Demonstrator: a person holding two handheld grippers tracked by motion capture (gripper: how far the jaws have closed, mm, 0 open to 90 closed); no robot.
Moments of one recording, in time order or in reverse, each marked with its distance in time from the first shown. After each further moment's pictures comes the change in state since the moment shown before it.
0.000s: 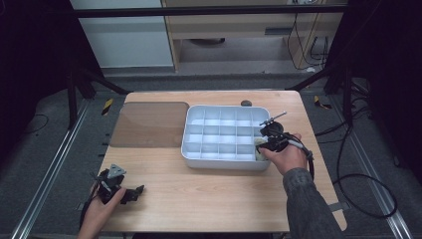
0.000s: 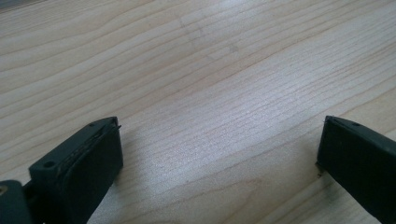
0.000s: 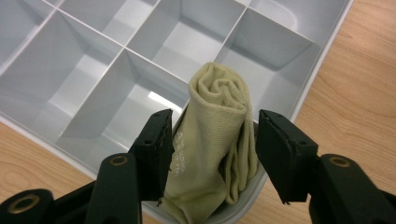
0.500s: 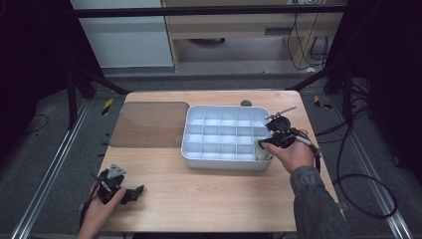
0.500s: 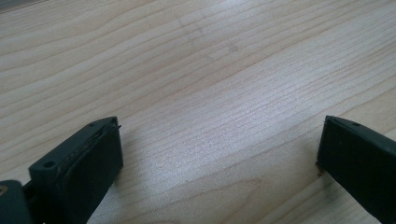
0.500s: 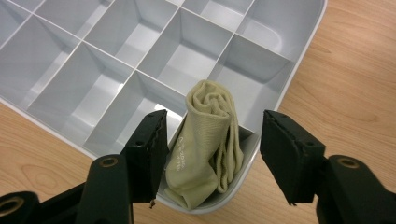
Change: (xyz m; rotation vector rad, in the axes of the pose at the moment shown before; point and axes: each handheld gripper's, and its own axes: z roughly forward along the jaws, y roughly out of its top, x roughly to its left) left arm 0.000 0.000 0.000 -0.003 0.000 0.000; right arm -0.007 0.006 -0.029 -0.052 0.020 0.031
